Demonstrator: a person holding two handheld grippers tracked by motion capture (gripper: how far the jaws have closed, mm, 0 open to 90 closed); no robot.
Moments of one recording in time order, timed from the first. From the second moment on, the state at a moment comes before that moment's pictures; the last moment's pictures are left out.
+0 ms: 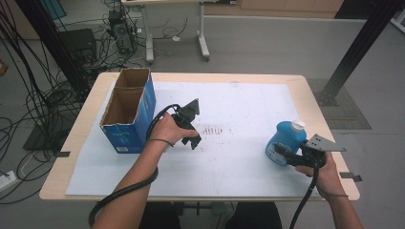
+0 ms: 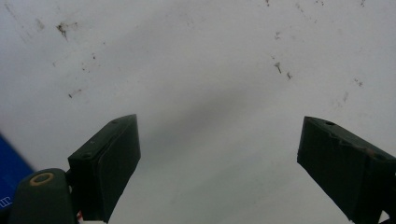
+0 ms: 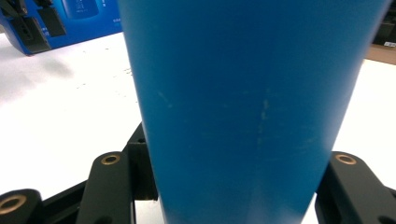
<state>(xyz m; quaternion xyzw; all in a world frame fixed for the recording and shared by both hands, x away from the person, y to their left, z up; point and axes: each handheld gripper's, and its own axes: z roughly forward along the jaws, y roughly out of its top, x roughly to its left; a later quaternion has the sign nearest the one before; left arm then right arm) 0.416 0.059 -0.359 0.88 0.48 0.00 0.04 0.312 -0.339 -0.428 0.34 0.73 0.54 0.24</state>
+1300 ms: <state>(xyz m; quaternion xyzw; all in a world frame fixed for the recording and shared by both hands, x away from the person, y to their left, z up) 0.414 0.066 -0.339 0.89 0.46 0.00 0.07 0.312 -0.333 -0.410 0.33 0.74 0.54 0.21</state>
